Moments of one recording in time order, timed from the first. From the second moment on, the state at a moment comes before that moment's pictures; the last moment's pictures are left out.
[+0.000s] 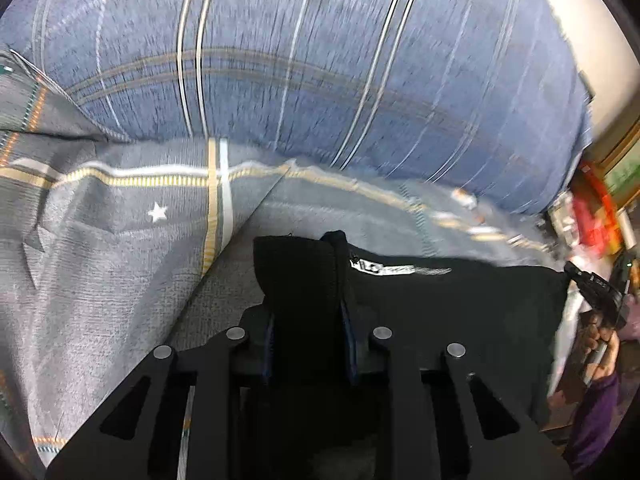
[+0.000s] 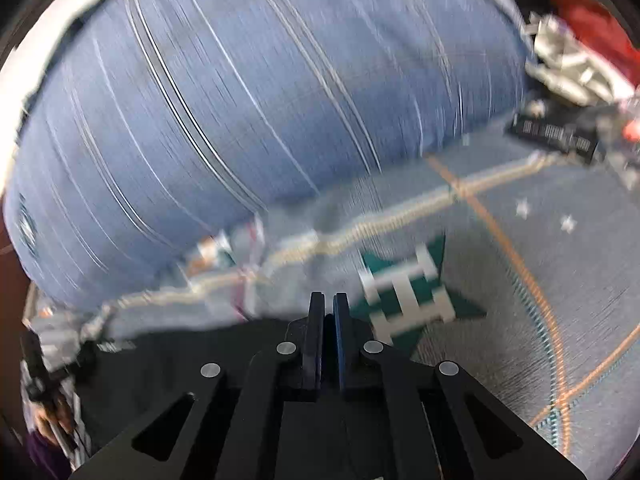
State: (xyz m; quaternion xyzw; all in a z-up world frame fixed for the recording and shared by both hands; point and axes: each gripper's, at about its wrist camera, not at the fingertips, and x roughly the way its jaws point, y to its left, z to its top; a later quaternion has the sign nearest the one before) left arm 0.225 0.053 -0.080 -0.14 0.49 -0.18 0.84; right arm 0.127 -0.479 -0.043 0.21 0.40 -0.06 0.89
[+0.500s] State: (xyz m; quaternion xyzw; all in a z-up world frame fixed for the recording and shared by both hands) left arm 0.053 0.081 -0.038 -0.09 0.32 -0.25 0.91; right arm 0.049 -0.460 0.018 0.18 0.23 -0.04 0.96
